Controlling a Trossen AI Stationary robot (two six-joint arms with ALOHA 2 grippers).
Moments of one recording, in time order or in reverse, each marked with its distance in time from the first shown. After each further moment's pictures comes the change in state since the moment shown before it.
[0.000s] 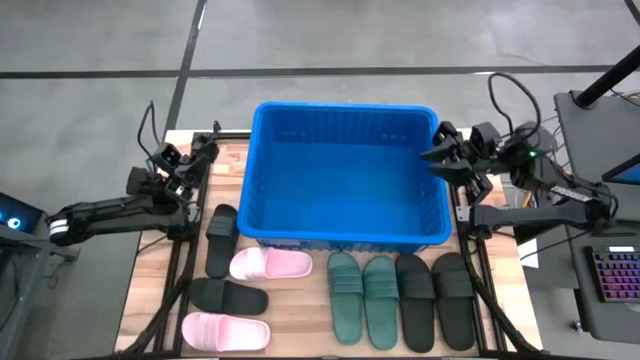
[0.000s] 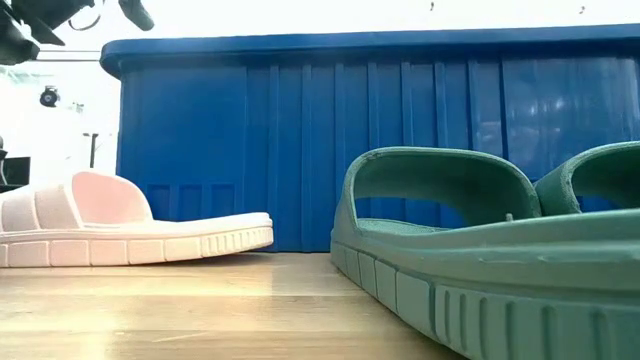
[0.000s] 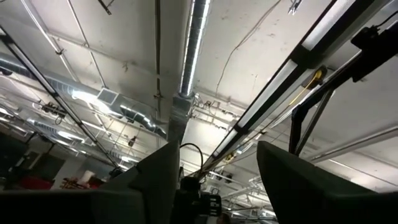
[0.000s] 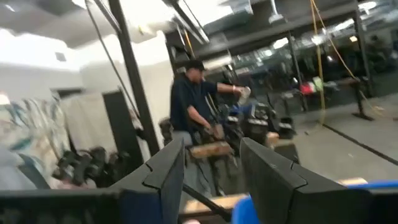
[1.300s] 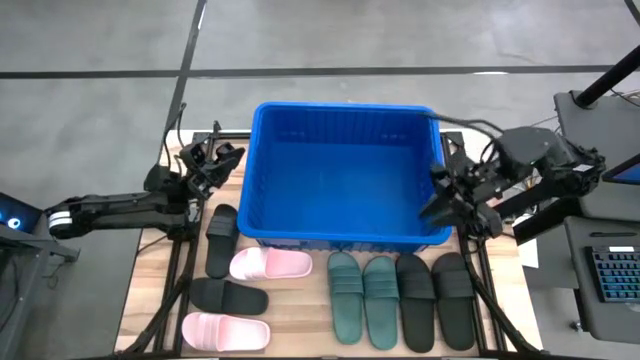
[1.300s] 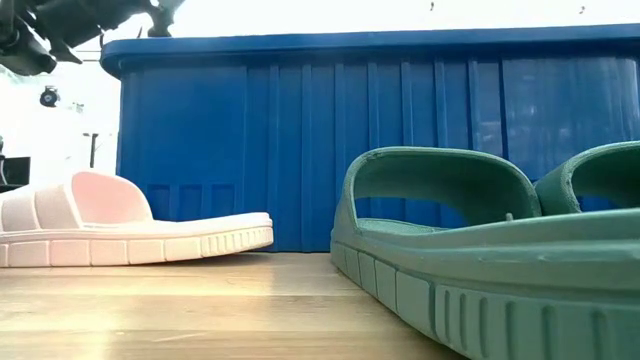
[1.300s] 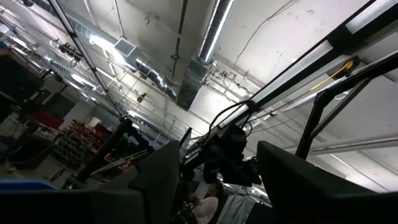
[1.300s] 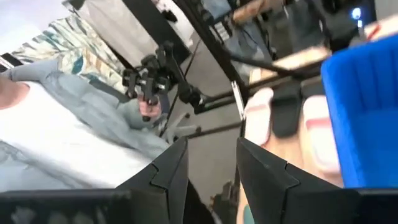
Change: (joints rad) left arm 0.001 0.091 -0.021 0.006 0.001 -0.160; right arm 0.485 0.371 0.650 -0.814 0.154 0.241
